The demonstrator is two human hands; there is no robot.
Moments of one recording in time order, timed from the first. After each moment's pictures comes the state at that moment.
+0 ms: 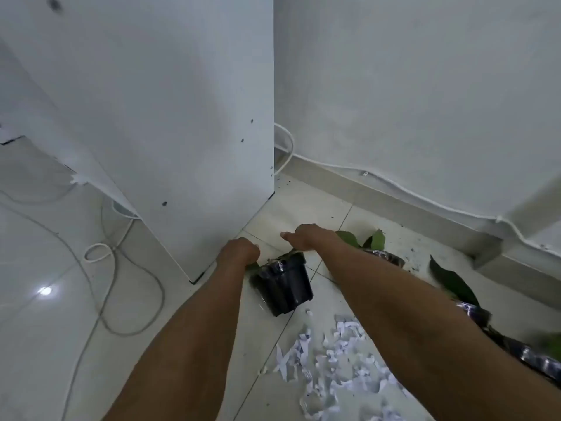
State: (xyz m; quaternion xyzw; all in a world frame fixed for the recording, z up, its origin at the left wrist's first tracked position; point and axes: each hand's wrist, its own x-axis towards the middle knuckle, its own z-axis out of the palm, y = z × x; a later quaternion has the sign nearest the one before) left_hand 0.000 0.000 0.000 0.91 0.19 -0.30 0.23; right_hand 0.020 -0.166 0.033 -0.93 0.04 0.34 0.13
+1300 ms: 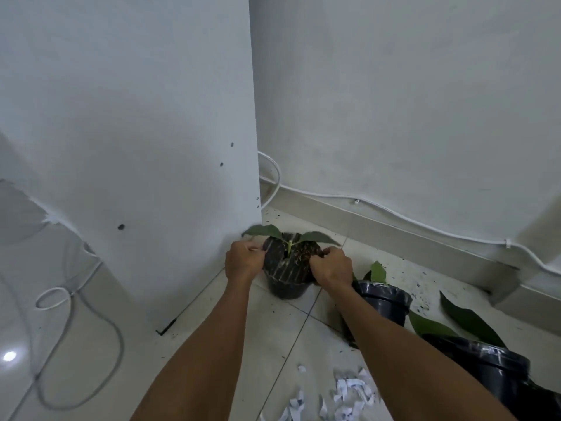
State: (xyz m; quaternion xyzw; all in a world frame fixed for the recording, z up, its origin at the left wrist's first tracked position) left_hand 0.059 -0.054 -0.051 0.81 0.21 0.00 0.55; right_hand 0.021 -0.231 -0.035 -0.87 0.23 -0.02 0.43
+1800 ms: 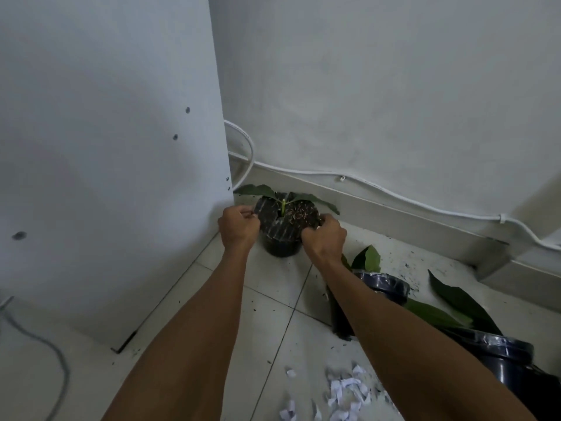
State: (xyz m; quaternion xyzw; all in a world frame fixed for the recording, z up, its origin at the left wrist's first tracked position) left_hand 0.133 -0.093 -0.072 0.82 0.16 0.05 0.55; right_hand 0.077 -0.245 -0.063 -0.83 0.26 -0.13 0.47
